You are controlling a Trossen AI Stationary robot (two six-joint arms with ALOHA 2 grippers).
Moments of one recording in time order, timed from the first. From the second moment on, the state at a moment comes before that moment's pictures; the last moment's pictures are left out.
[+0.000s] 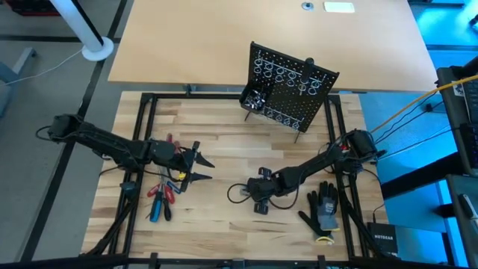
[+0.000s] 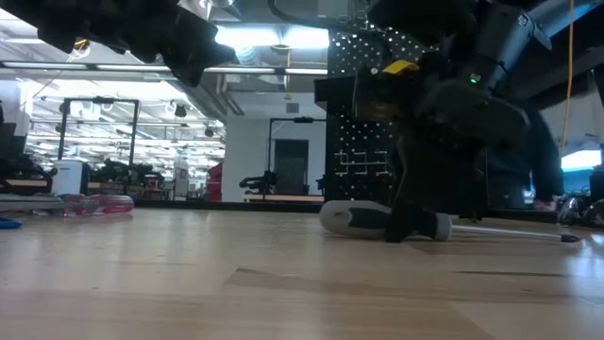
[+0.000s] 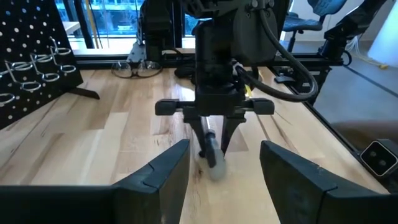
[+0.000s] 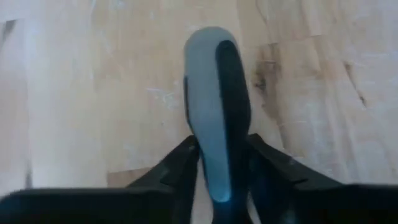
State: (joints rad) left arm -0.17 1.08 0.43 0.40 -0.01 -0.05; right arm 0.33 1.90 1.04 -0.24 0.13 0.46
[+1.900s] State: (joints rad) left arm -0.17 1.08 0.43 0.40 -0.02 -0.05; right arm 0.19 0.88 1.03 0.81 0.88 -0.92
